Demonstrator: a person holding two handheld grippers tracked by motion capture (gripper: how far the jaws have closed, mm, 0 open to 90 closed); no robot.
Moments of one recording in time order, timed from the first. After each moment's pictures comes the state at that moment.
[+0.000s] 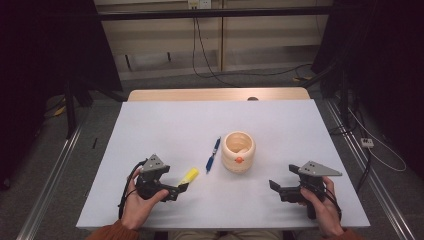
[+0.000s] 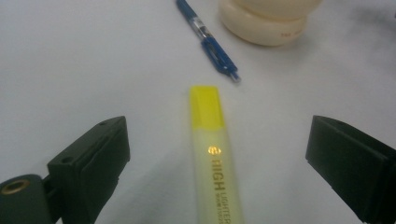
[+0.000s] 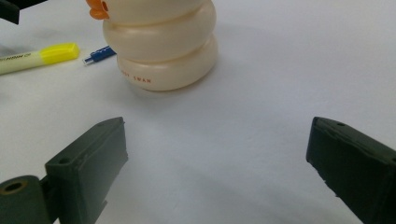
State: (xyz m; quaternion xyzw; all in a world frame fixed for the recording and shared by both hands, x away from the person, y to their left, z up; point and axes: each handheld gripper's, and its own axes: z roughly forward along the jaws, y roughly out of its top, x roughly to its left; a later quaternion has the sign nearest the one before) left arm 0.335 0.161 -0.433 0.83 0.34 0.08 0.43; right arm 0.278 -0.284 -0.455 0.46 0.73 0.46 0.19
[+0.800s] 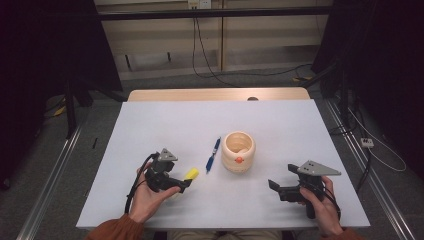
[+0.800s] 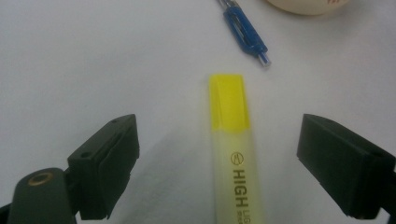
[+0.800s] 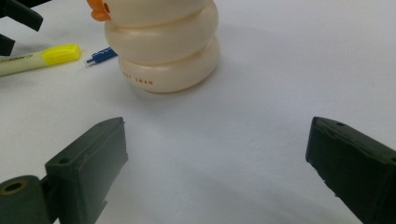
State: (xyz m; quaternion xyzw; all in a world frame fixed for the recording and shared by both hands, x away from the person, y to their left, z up) left arm 0.357 0.134 -0.429 0.87 0.36 0.09 0.32; right arm 0.280 -0.282 -0.455 0.46 0.74 0.46 0.19
